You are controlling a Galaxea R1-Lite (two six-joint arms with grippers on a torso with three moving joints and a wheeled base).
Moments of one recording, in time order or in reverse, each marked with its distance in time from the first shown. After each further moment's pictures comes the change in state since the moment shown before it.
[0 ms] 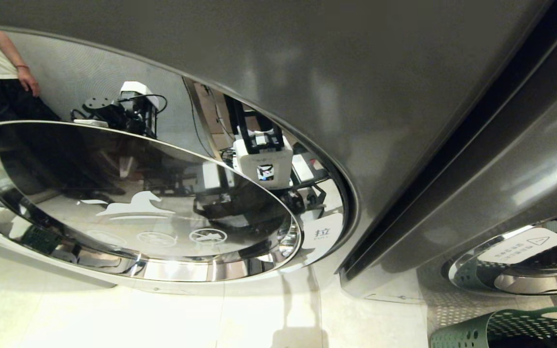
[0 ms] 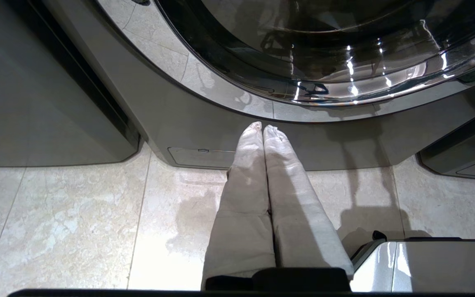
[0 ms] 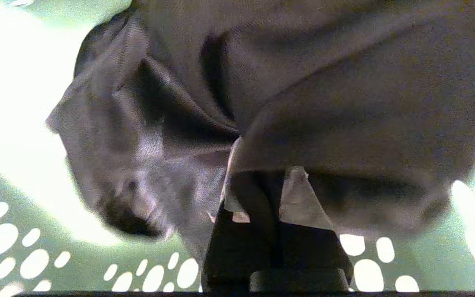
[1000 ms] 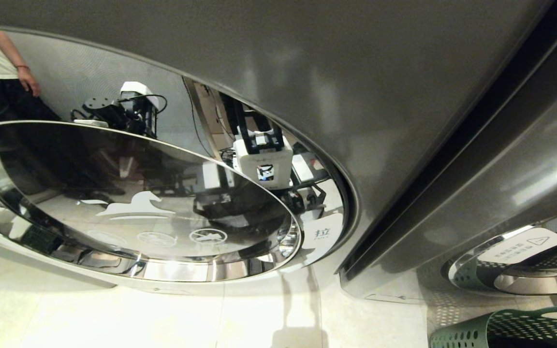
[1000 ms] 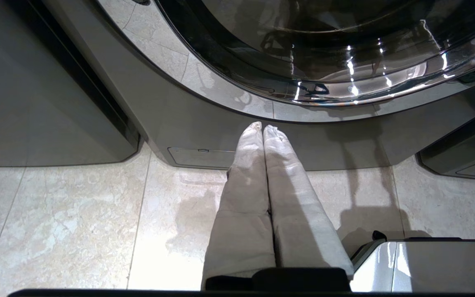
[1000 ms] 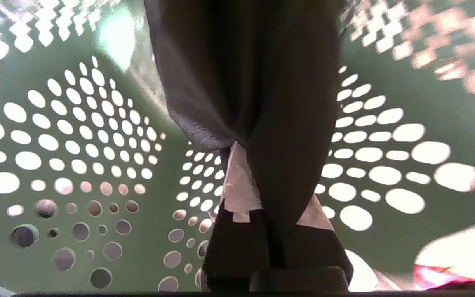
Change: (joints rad) left arm 0.000 0.000 0.000 0.000 0.000 0.000; right arm -0.204 -0.818 0.667 0.208 -0.001 -0.040
